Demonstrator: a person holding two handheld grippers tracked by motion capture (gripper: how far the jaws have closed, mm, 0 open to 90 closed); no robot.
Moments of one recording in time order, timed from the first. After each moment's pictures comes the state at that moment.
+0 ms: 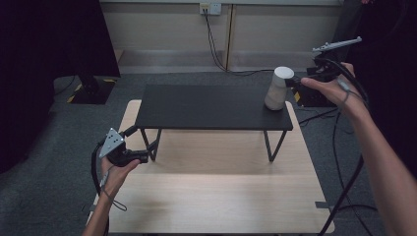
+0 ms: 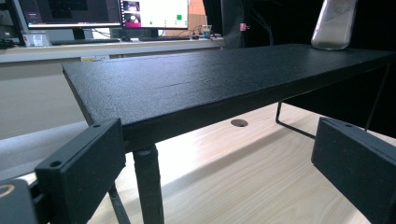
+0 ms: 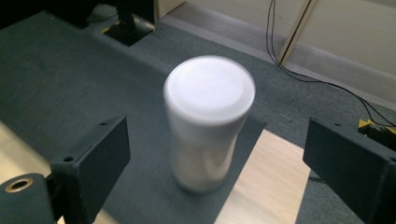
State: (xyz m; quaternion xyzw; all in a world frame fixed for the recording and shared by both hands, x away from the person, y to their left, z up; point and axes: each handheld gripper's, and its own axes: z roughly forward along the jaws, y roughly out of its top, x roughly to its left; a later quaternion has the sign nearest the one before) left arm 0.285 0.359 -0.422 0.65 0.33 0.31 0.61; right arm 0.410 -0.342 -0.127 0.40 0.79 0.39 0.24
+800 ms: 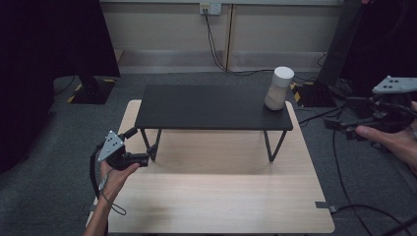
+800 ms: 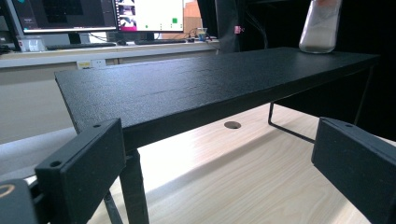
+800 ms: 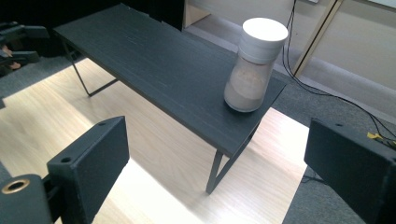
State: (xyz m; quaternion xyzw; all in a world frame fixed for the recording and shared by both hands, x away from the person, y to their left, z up) left arm 0.272 0.356 -0.417 0.65 0.32 0.31 0.61; right arm 0.252 -0.402 -0.113 0.35 0.80 0.43 0.24
